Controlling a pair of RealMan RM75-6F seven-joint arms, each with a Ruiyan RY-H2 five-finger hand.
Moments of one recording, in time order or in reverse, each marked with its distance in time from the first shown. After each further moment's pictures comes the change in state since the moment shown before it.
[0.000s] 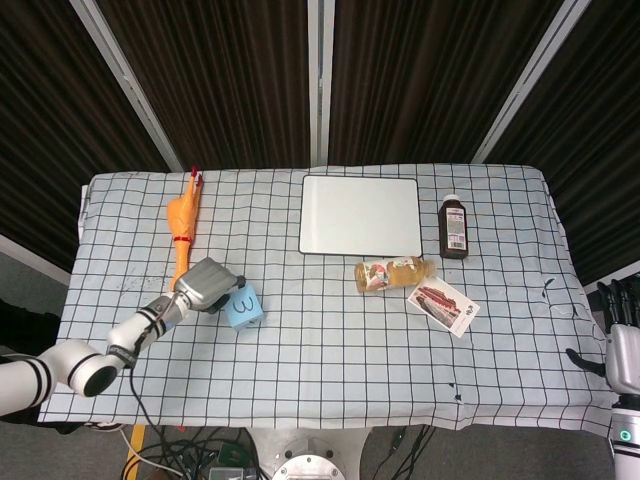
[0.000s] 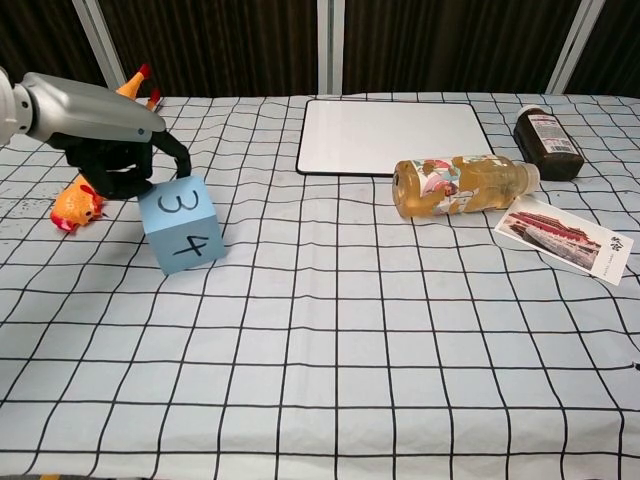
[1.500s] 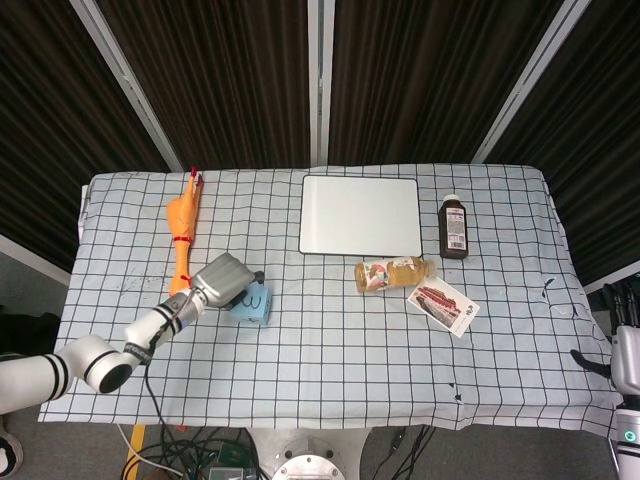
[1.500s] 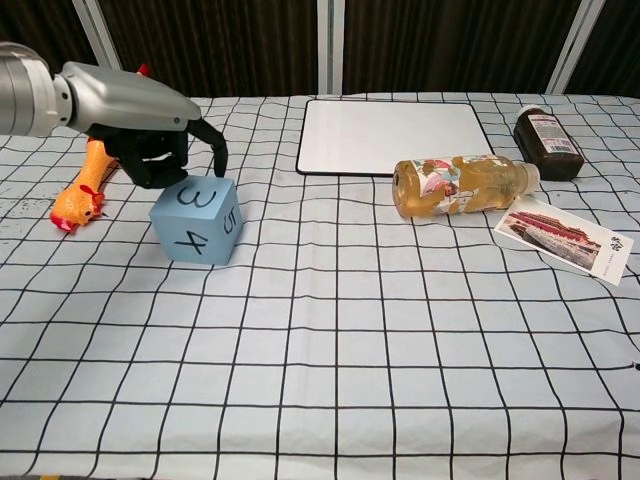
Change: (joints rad) left arm -0.032 -0.046 -0.020 0.014 0.012 0.056 0.021; right arm -0.005 -0.002 0.005 0.021 0.015 -0.009 0.029
